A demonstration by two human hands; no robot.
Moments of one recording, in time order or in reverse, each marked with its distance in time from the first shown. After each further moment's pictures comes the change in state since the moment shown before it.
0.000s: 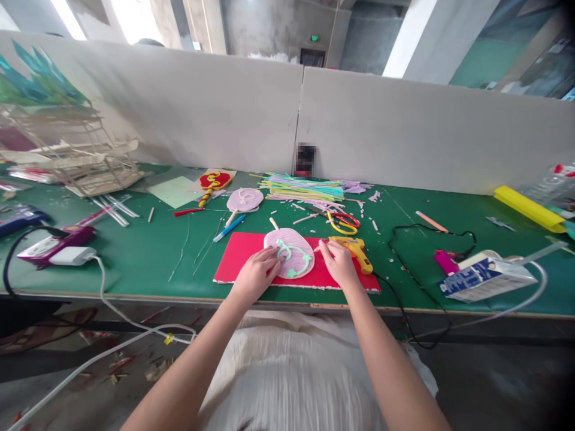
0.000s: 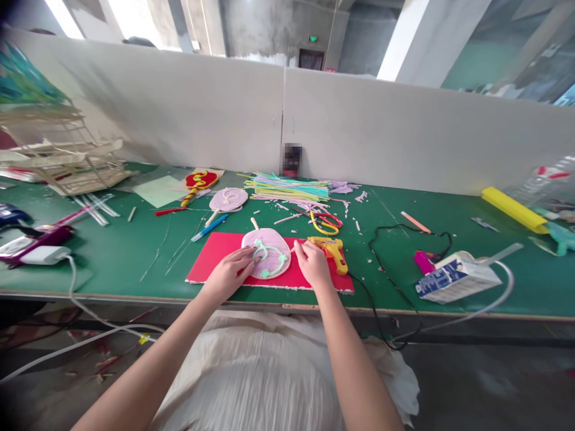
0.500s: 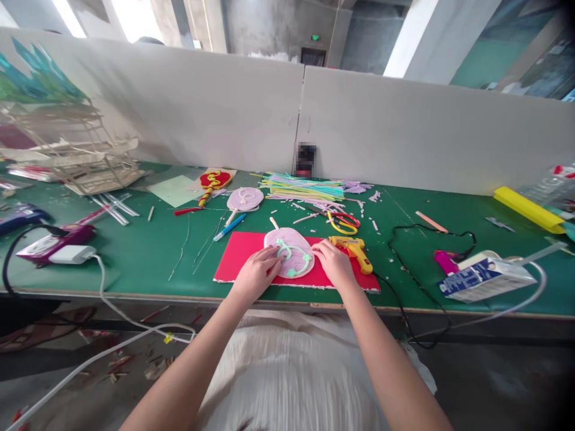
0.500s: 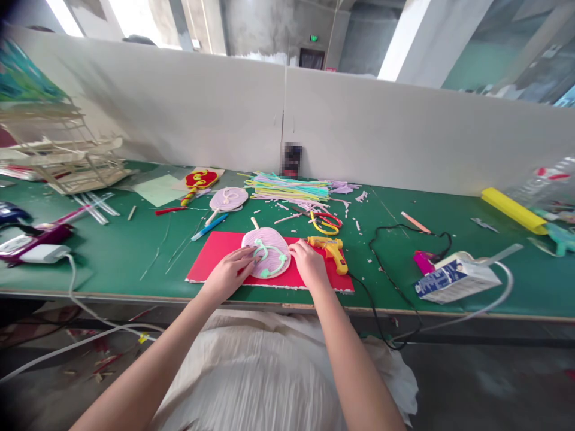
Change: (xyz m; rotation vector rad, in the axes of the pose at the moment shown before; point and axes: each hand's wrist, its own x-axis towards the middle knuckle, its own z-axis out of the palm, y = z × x) left_hand 0.000 0.001 0.000 -0.007 0.015 0.008; right_hand -0.005 0.002 0.008 -0.269 -0.117 -0.093
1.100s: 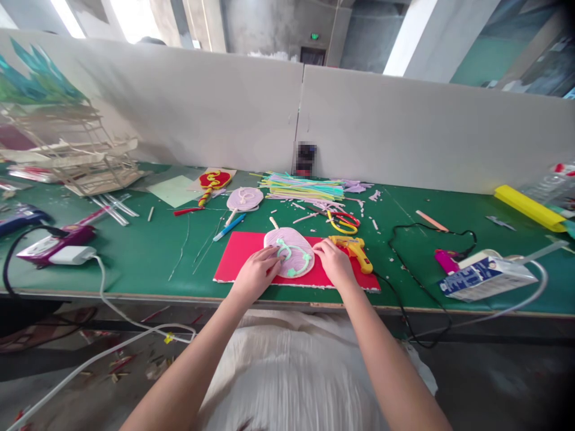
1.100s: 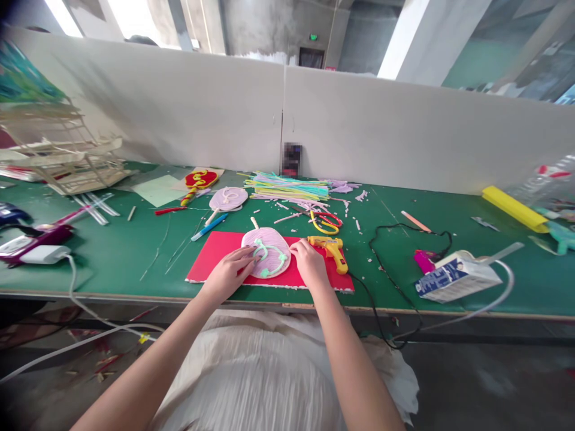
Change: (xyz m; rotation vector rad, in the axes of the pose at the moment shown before) left_hand -0.001 -0.001 0.001 0.019 -0.005 0.008; right_hand 0.000 0.000 0.000 0.014 0.006 0.028
